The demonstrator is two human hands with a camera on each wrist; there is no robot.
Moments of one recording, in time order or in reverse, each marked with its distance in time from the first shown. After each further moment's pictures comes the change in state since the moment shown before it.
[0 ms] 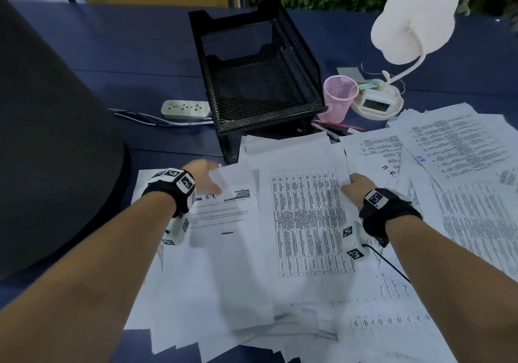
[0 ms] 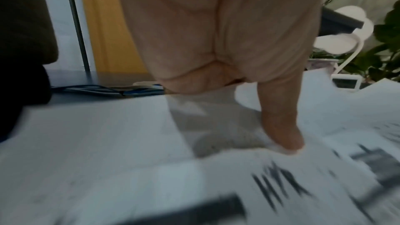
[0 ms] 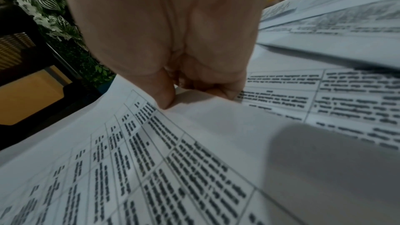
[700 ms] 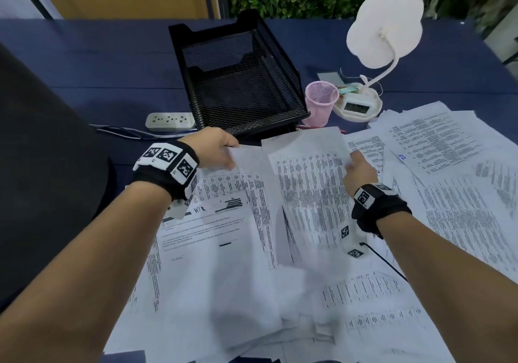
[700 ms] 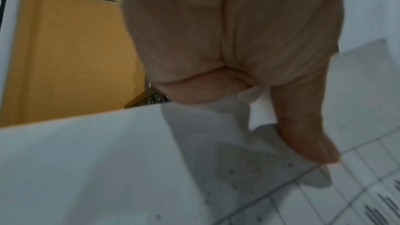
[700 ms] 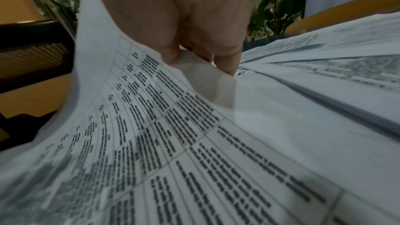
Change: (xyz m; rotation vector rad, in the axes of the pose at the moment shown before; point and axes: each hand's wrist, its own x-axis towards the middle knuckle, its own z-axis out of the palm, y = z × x) left_hand -0.033 0.076 -0.082 -0.064 0.062 0.369; right_hand -0.008 -0.004 -0.022 0.132 0.396 -0.077
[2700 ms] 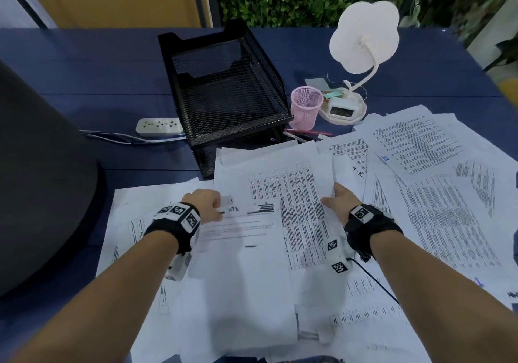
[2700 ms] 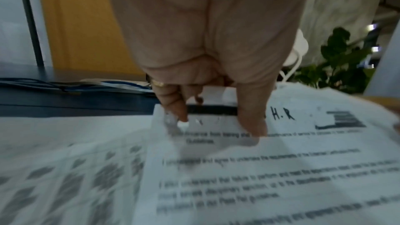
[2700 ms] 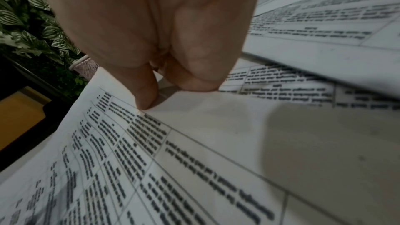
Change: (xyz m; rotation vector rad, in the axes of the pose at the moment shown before) left_hand -0.009 -0.027 0.113 0.231 -0.114 -0.213; right_hand -0.026 0.040 0.010 0.293 -0.400 0.113
